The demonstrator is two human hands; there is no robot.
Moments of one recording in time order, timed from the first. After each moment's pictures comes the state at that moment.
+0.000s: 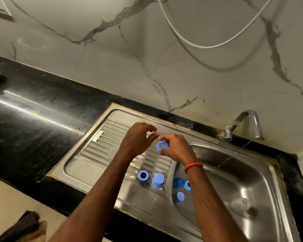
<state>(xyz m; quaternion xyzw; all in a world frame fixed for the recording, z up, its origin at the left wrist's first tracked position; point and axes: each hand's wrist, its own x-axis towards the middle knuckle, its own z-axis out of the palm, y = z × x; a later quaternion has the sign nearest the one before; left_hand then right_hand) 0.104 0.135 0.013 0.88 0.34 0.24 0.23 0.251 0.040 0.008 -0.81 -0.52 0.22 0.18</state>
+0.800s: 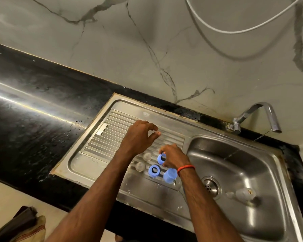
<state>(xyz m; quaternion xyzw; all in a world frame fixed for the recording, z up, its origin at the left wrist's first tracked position) 0.071 0.166 -0.027 0.89 0.30 0.21 0.26 0.212 0.055 -0.073 -0.83 -0.51 0.23 0.01</state>
